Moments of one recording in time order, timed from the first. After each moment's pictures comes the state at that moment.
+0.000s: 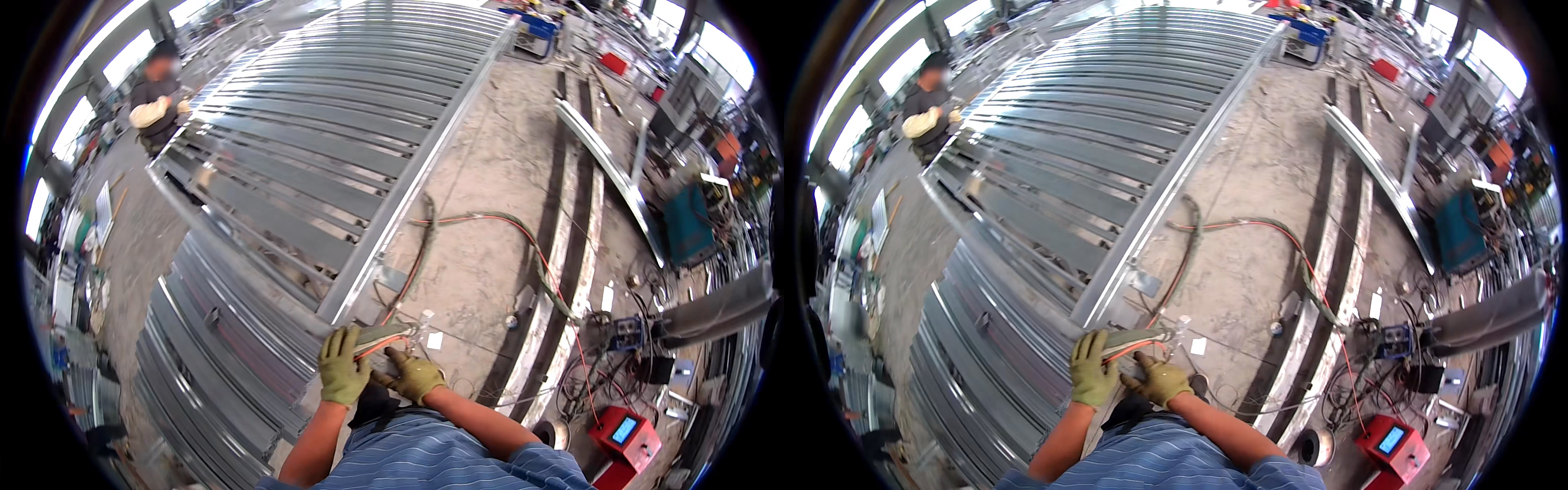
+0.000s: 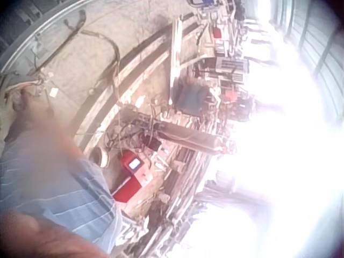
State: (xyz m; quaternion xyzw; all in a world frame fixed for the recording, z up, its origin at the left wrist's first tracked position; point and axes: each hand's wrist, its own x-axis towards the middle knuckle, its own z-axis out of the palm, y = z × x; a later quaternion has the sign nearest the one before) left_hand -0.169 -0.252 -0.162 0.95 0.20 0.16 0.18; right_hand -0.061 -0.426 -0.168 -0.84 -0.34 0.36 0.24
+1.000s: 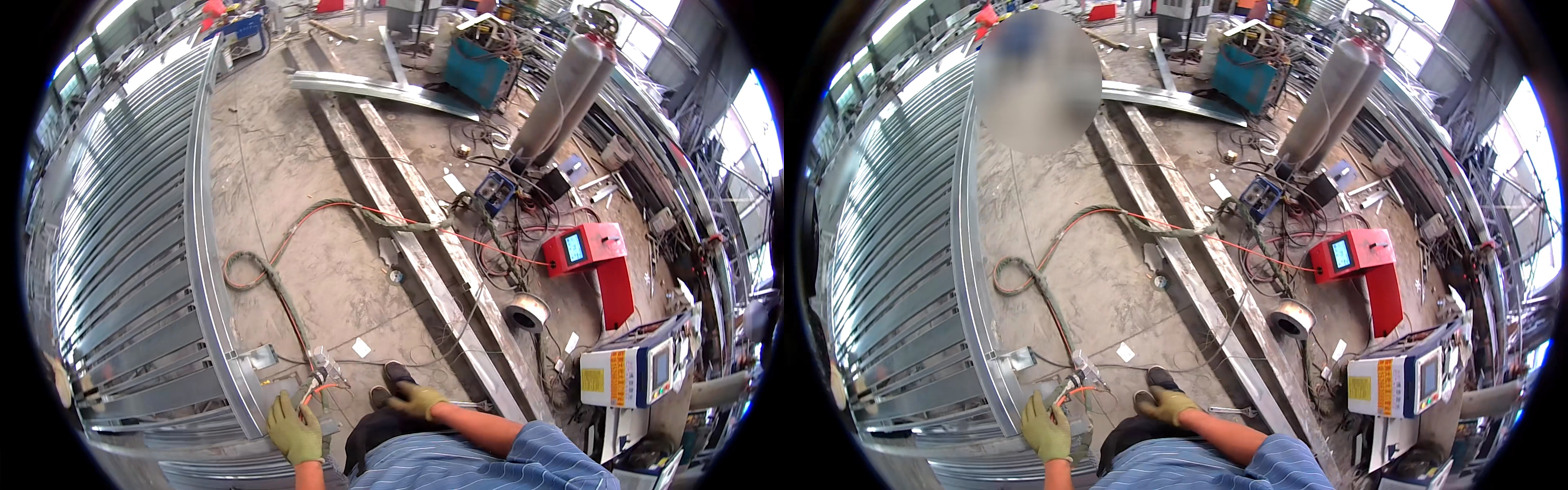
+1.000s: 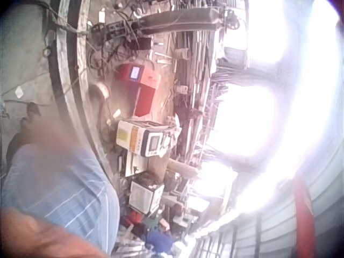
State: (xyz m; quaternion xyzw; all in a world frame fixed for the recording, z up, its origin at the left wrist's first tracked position) left_hand -0.097 -0.258 -0.163 0.99 0.00 0.03 0.11; right_hand -0.157 -0.559 -0.245 -0.83 0.15 0.35 0.41
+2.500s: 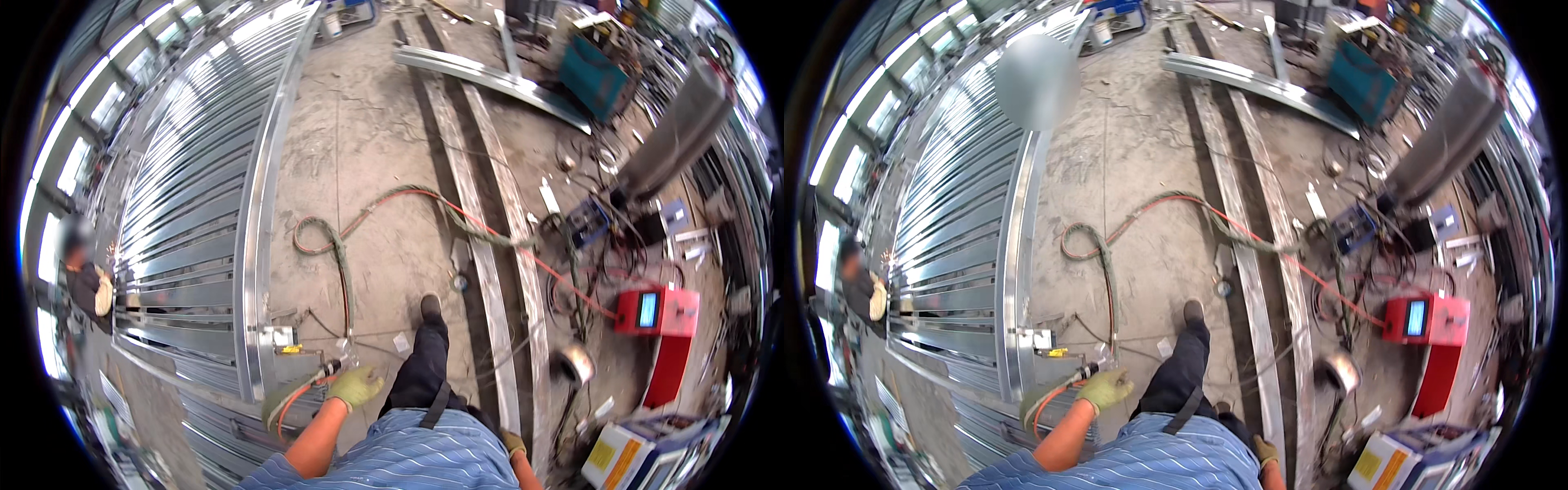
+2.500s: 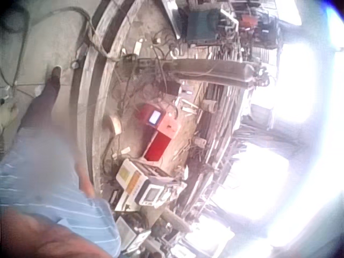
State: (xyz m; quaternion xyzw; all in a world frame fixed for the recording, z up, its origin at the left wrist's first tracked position) left_hand -0.014 -0.400 -0.240 0.92 -0.03 -0.33 0.22; right_hand -0.350 -0.818 -0.443 -0.65 0.53 0.34 0.42
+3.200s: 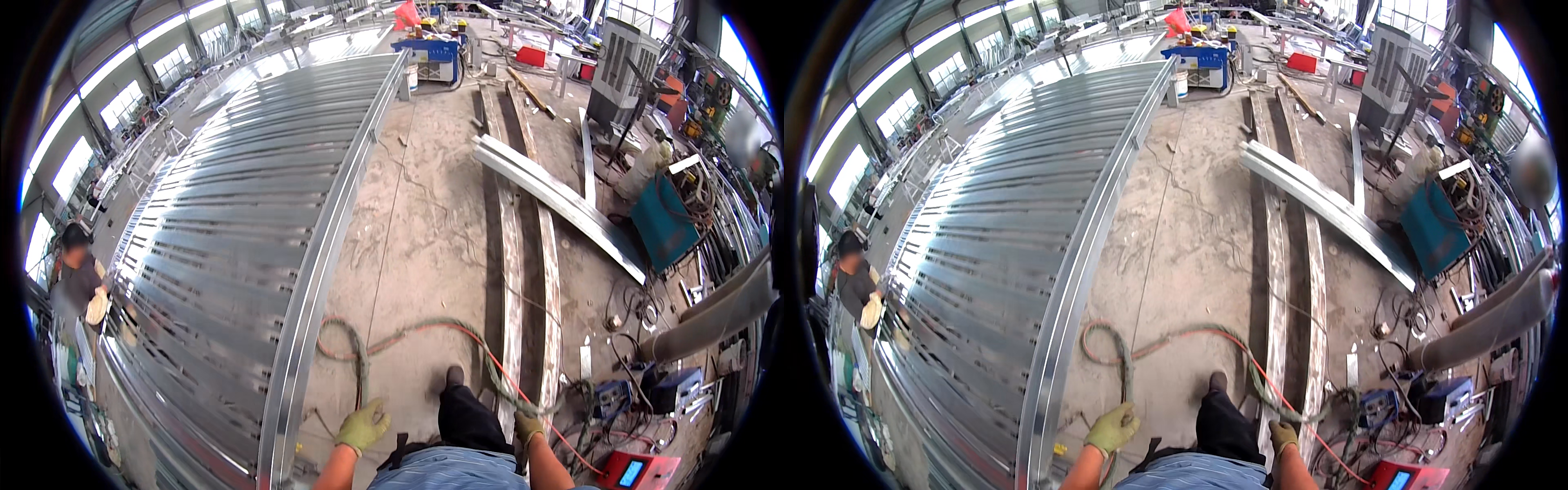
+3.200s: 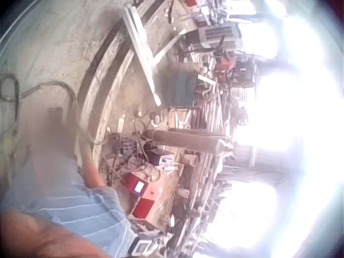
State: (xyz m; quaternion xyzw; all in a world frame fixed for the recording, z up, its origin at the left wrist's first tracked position) left_hand 0.433 -0.361 -0.192 0.88 0.17 -0.22 0.38; right_hand 0.424 -0.841 -0.400 -0.70 0.40 0.25 0.53
